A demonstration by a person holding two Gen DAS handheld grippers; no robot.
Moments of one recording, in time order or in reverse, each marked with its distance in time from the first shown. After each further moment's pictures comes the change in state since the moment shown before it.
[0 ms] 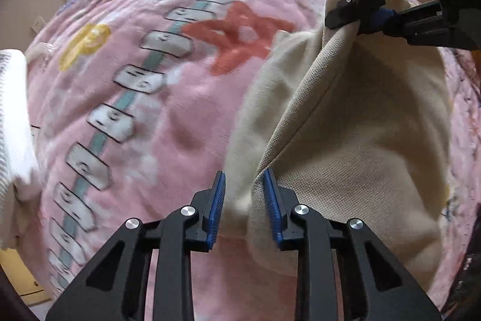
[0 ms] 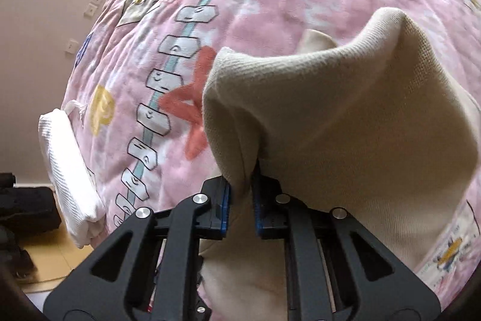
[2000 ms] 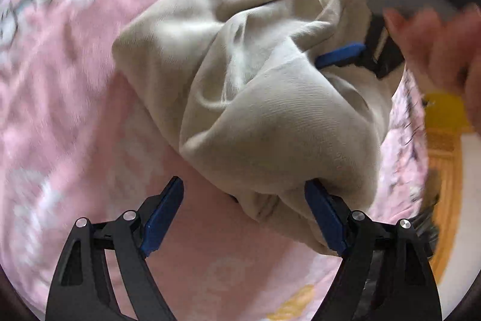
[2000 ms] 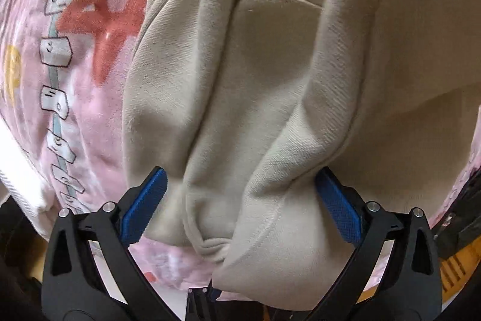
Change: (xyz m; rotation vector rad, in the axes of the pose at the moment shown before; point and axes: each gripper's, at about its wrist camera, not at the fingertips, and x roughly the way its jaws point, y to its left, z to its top) left arm -0.005 -0.033 -0.084 -0.374 0.171 -0.411; right arm 0.079 0.001 -0.048 0.145 0.441 -0.352
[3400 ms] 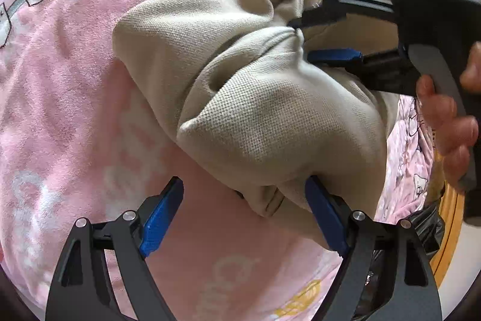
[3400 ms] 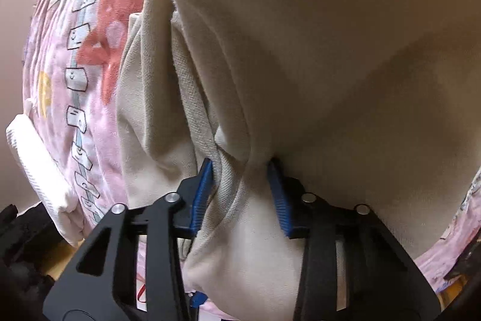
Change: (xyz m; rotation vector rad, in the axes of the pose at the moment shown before) left arm 0.023 -0.004 -0.016 -0.017 0.050 -0.006; right arm -0.003 -0.111 -0.042 0.039 -0.166 0.278
